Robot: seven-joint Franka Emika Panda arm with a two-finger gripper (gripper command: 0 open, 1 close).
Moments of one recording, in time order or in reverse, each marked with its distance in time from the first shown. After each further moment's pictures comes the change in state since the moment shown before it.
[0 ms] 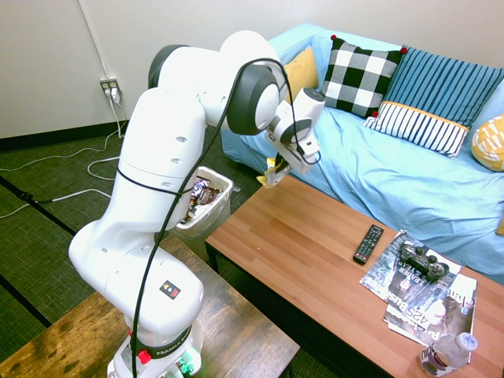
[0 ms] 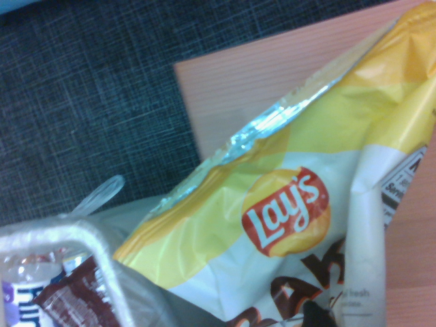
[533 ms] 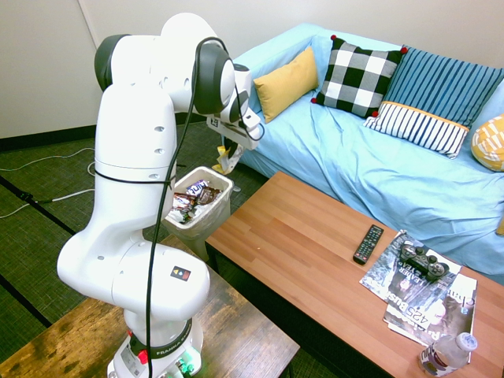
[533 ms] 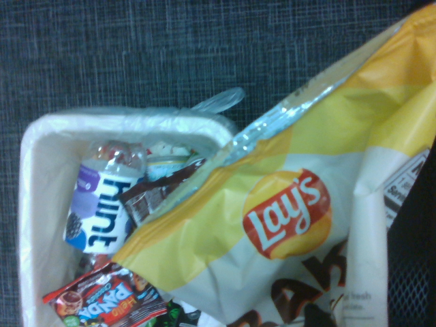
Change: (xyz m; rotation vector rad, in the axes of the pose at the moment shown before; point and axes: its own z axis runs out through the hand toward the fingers) arm -0.201 -0.059 0.041 -0.112 0.105 -0.250
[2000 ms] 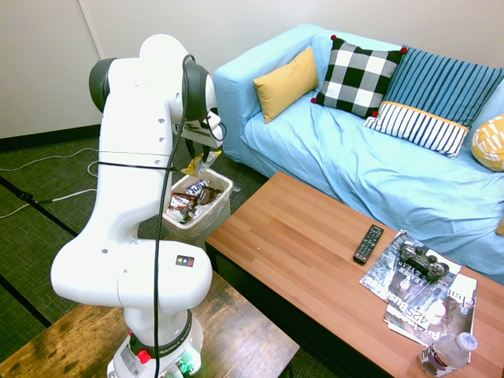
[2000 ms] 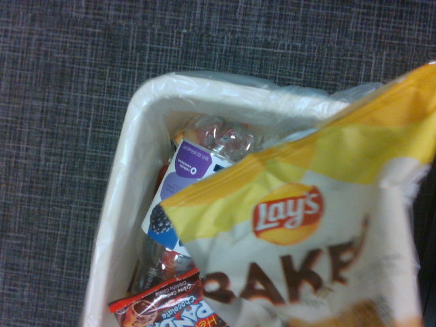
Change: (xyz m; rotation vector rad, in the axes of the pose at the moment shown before) arm -0.082 -0.070 0.052 -0.046 0.047 -0.105
